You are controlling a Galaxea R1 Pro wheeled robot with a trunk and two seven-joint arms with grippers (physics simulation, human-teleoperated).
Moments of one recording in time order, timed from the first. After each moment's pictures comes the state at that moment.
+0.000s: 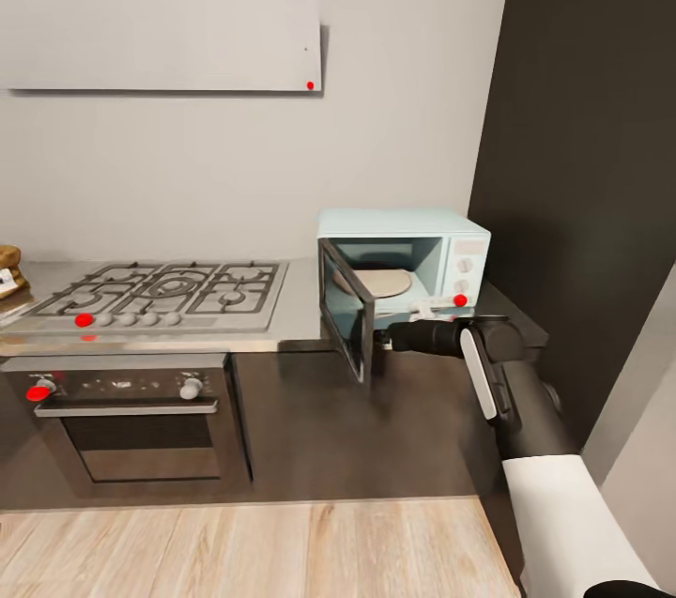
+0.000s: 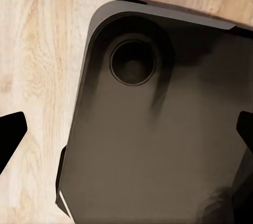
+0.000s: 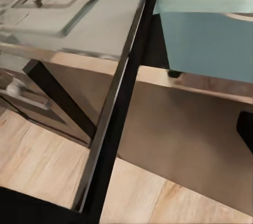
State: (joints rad) left arm 0.00 0.01 0.10 -0.03 0.16 -0.09 0.00; right arm -0.76 0.04 0.02 -1.34 0.00 1.04 0.55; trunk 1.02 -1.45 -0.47
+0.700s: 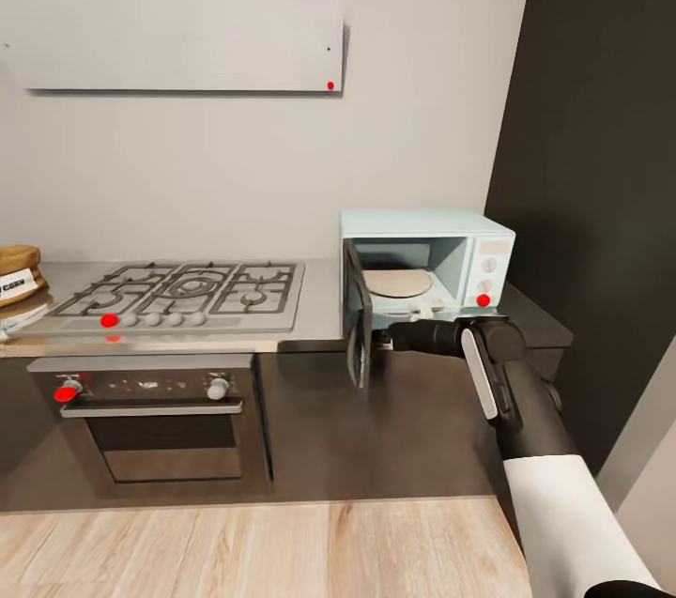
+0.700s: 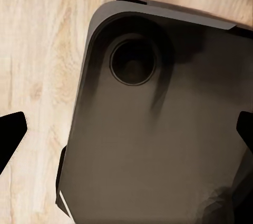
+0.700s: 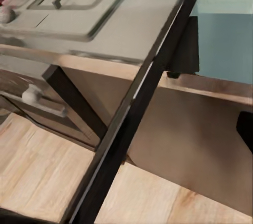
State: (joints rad) left arm 0.00 0.01 0.10 -0.03 0.16 -0.09 0.00; right arm -0.76 0.04 0.02 -1.34 0.00 1.04 0.55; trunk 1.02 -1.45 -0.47
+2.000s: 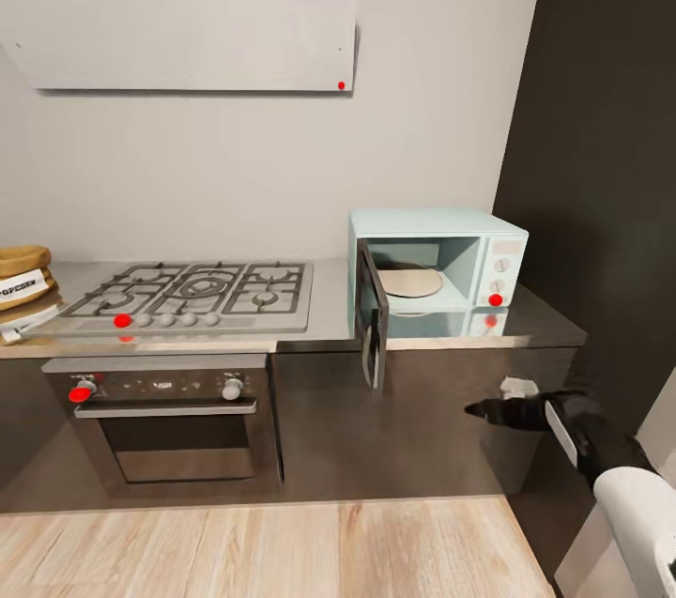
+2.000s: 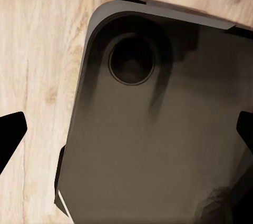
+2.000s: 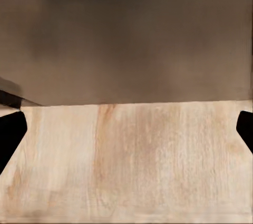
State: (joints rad) left arm 0.00 0.00 0.10 -0.03 0.16 -0.09 0.00; right arm -0.76 -0.28 -0.12 -0.62 0.03 0.68 0.53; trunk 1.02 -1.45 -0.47
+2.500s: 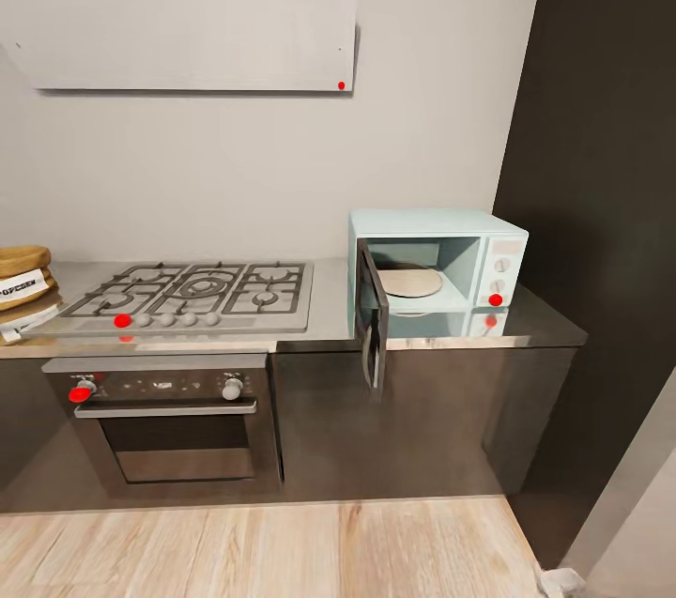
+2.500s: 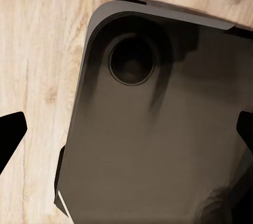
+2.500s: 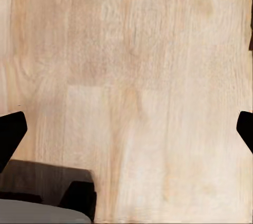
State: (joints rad) left arm 0.00 0.00 0.10 -0.03 0.16 -0.09 0.00; right arm -0.51 -0.27 -0.11 0.03 0.21 0.01 0.33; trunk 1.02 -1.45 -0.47
